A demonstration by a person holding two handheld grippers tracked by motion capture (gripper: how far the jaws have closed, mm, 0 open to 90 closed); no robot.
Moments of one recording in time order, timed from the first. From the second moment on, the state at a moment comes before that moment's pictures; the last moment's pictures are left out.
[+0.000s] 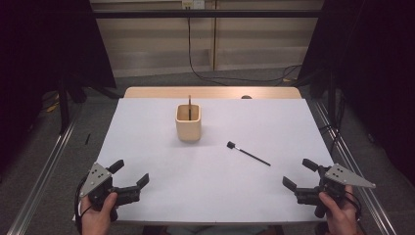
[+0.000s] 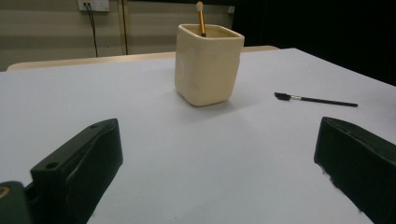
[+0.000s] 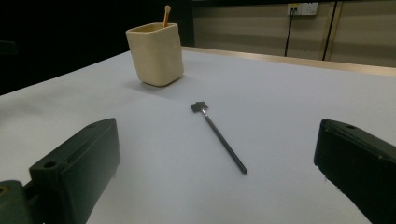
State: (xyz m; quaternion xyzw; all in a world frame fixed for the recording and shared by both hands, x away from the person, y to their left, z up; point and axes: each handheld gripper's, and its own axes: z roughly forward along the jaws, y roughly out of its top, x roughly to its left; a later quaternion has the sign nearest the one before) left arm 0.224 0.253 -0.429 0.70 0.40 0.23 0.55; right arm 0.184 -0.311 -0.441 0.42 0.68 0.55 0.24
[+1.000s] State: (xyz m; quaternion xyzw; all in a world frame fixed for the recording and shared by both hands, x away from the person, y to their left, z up) left arm 0.219 0.251 -0.429 0.70 0.40 0.23 0.54; right arm 0.241 -0.285 -0.413 0.41 0.67 0.57 0.24
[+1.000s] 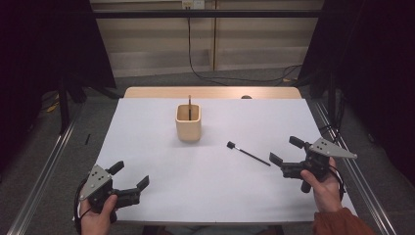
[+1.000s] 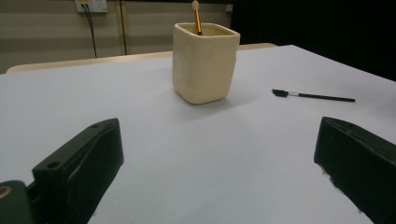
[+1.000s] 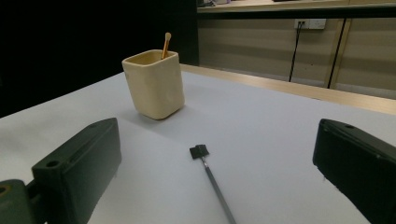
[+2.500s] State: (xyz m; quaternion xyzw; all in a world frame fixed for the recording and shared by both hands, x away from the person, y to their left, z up) left arm 0.217 0.245 -0.430 0.72 0.39 0.23 0.53; right arm 0.338 -0.262 -0.382 0.35 0.82 0.42 0.16
